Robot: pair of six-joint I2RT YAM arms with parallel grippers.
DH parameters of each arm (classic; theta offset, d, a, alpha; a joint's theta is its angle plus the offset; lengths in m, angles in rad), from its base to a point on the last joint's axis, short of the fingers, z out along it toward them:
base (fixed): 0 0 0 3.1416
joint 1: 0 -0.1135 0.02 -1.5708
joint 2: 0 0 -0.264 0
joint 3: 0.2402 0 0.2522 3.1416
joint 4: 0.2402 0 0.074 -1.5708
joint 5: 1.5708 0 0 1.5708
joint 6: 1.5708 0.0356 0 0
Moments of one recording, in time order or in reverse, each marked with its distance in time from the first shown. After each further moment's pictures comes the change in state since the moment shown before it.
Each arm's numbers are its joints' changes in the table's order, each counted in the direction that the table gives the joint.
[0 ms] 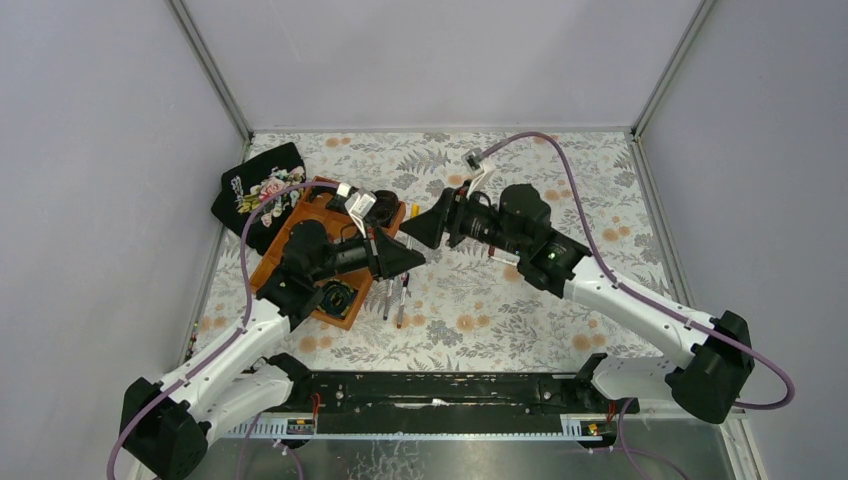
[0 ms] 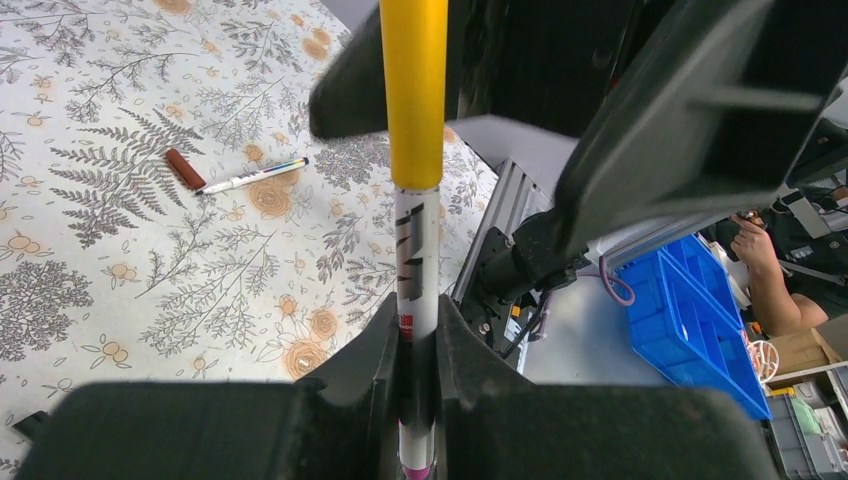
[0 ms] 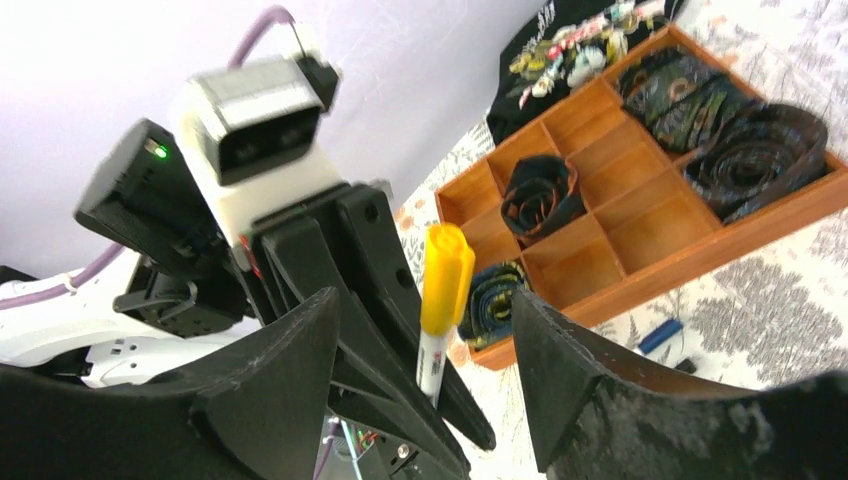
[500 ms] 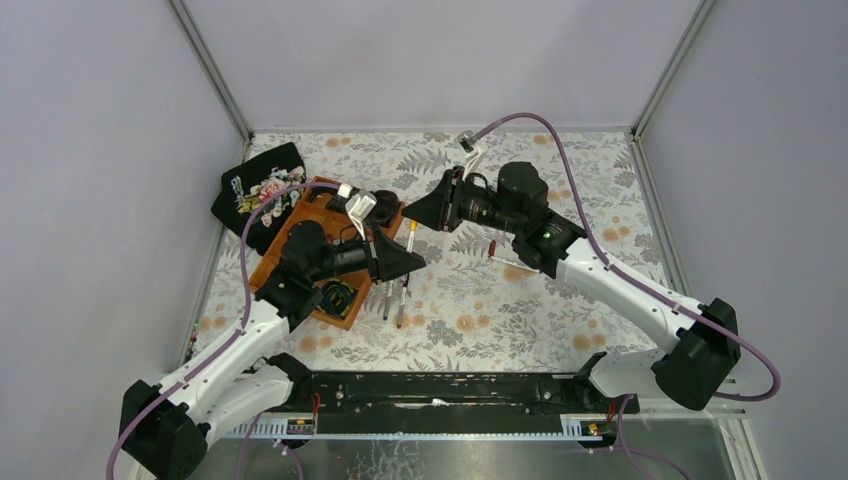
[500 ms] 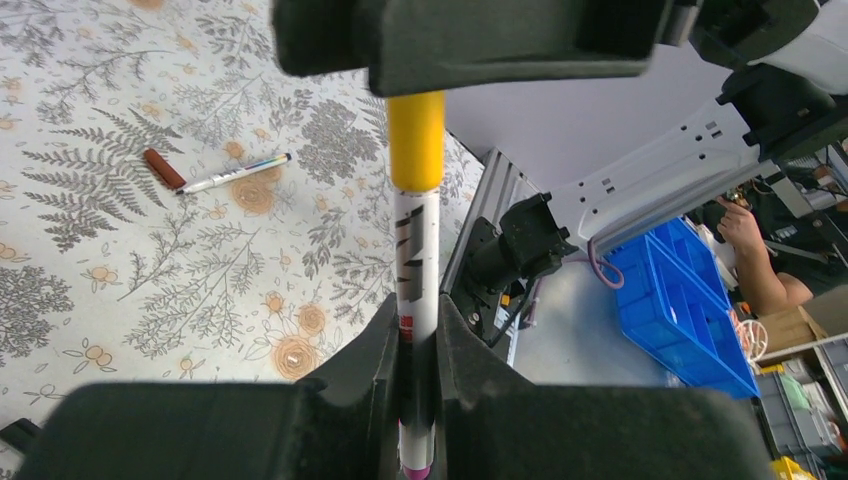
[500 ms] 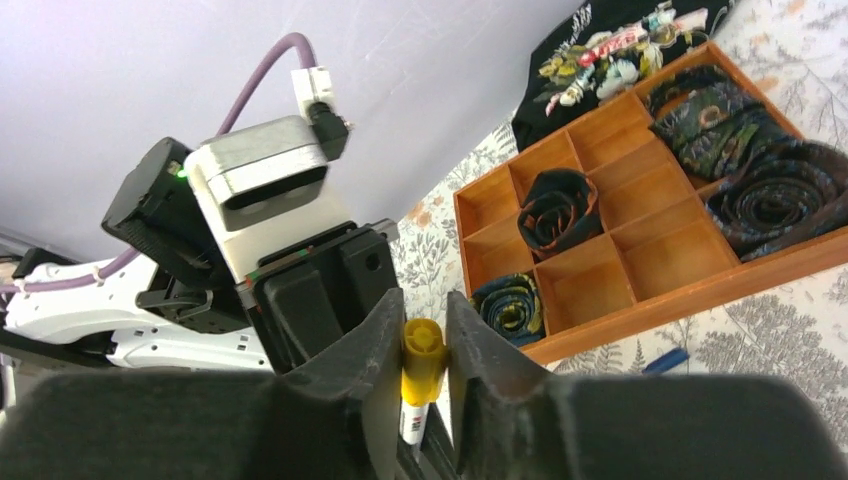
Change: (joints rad) left arm 0.000 0.013 0.000 0.000 0.035 0.001; right arm 0.073 -0.085 0.136 0.011 -0.166 -0.028
